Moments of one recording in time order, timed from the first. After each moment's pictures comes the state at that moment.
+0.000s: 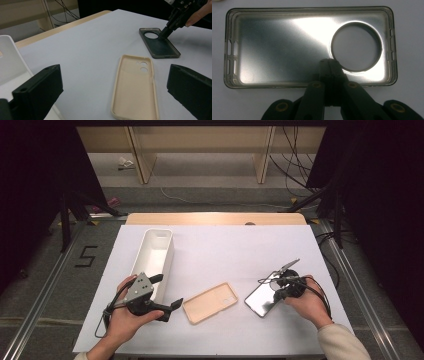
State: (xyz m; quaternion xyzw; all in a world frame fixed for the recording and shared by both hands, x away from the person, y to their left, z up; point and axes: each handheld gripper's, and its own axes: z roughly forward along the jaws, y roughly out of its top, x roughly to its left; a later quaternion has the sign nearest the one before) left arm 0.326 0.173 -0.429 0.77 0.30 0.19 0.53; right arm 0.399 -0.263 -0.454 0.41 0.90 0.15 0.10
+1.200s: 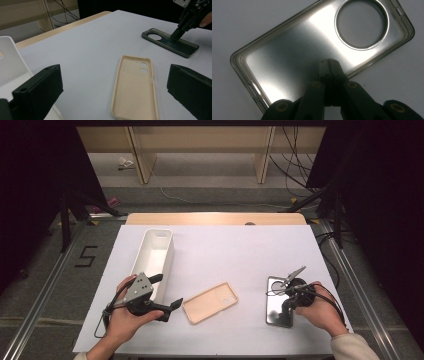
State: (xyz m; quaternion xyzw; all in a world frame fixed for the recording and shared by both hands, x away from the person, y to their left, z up) left arm 0.325 0.174 -0.428 0.77 0.30 0.19 0.53; right arm 0.376 -0.280 -0.451 0.37 0.92 0.12 0.08
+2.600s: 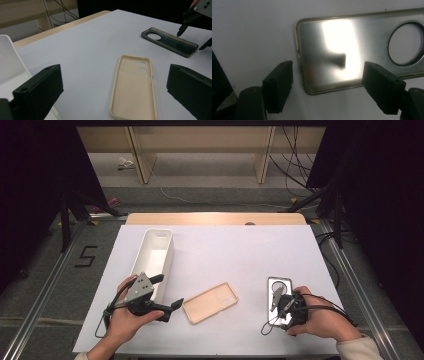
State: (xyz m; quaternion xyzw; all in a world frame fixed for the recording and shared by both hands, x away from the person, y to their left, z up) left arm 0.325 0.173 -0.429 0.77 0.30 0.19 0.53; right arm 0.340 -0.244 -0.437 0.13 0.99 0.01 0.09
